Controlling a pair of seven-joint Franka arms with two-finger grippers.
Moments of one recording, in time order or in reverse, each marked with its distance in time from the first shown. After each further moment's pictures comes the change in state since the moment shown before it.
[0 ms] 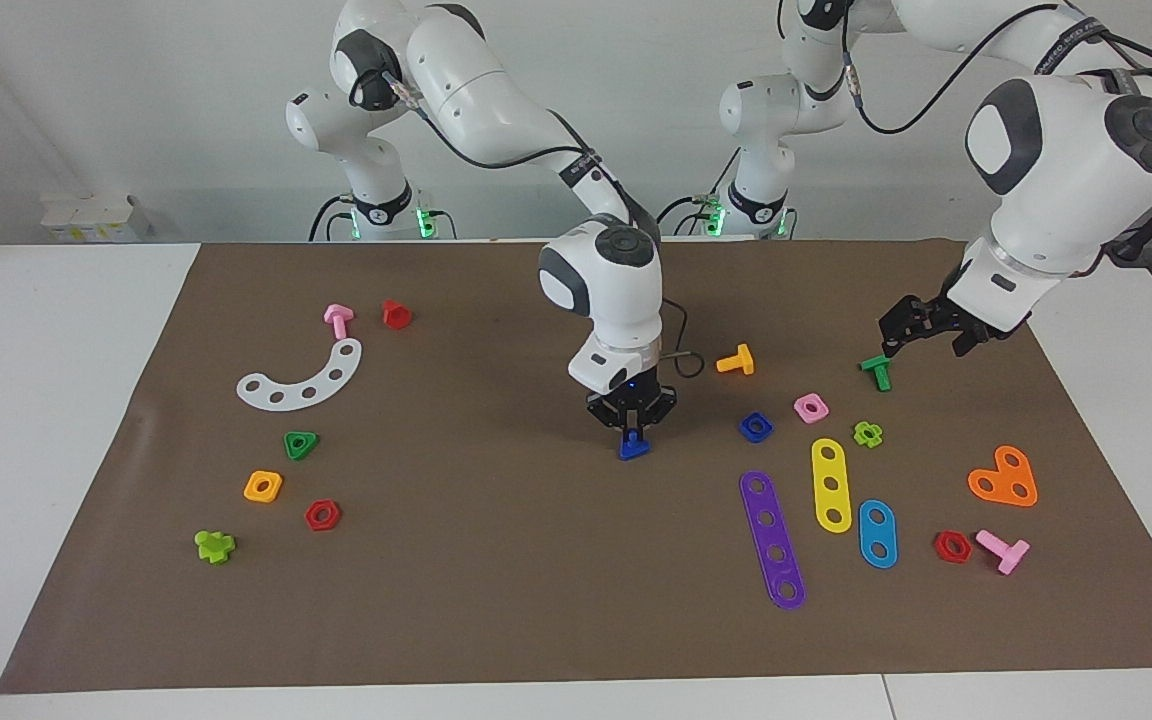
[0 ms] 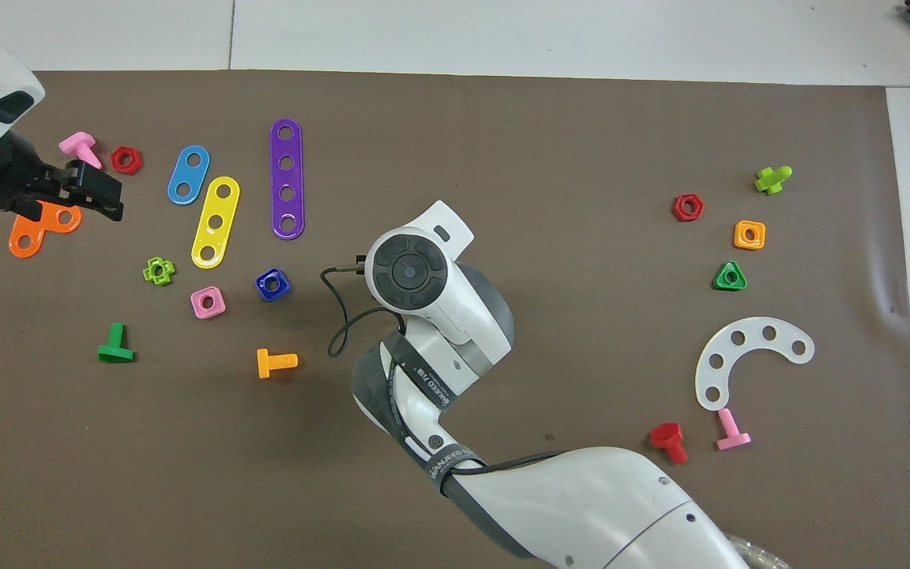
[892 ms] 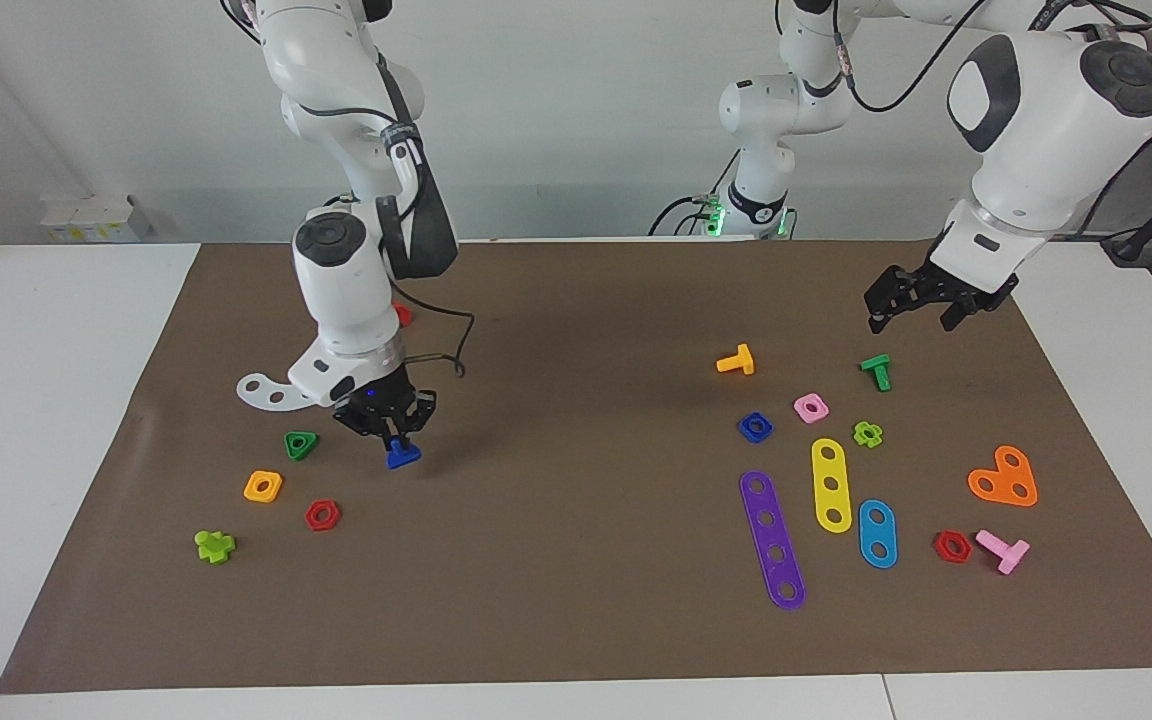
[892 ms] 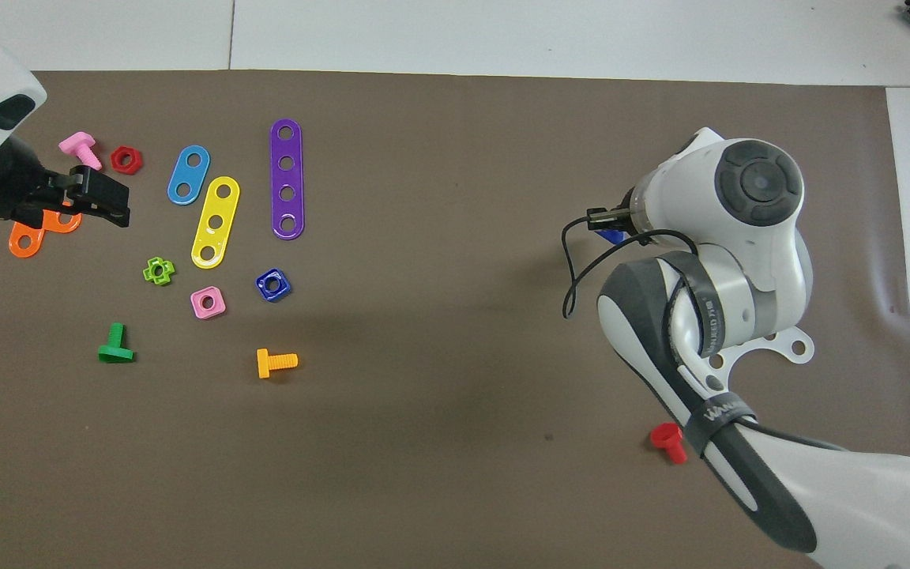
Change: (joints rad) left arm -0.027 -0.066 0.002 -0.039 0.000 -0.012 -0.032; right arm -0.460 -0.386 -0.022 -0.434 0.002 -0.048 -0.616
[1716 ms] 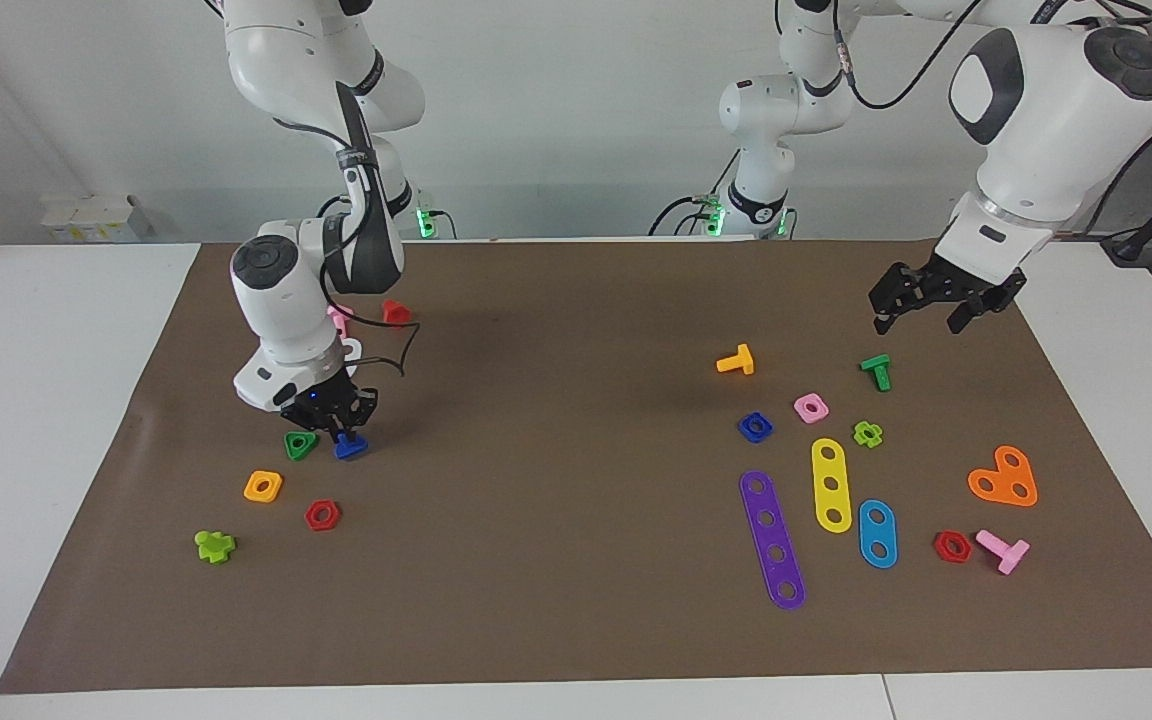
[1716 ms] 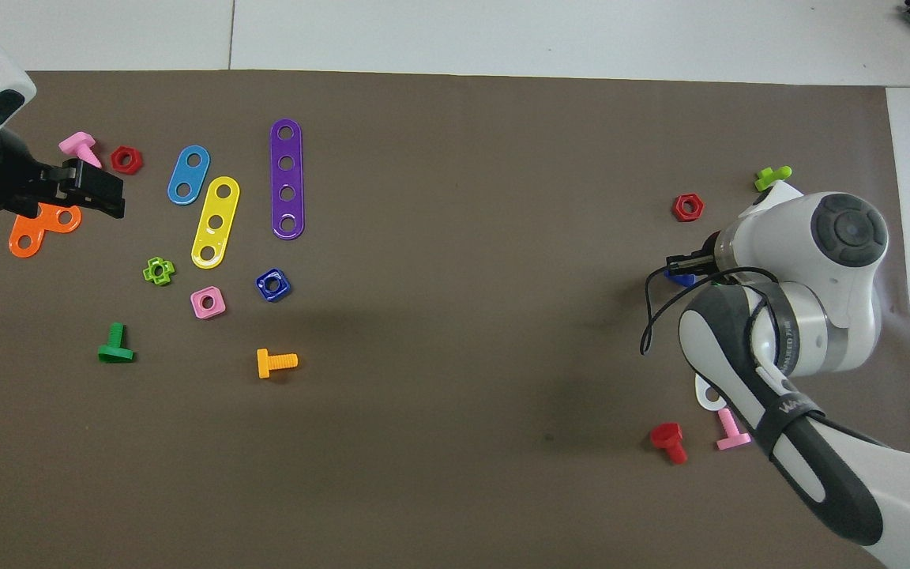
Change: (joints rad) left arm 0.001 -0.011 -0.001 -0.003 0.000 0.036 0.025; right arm -0.107 -0.053 0.004 -0.187 0.000 0.086 -0.126
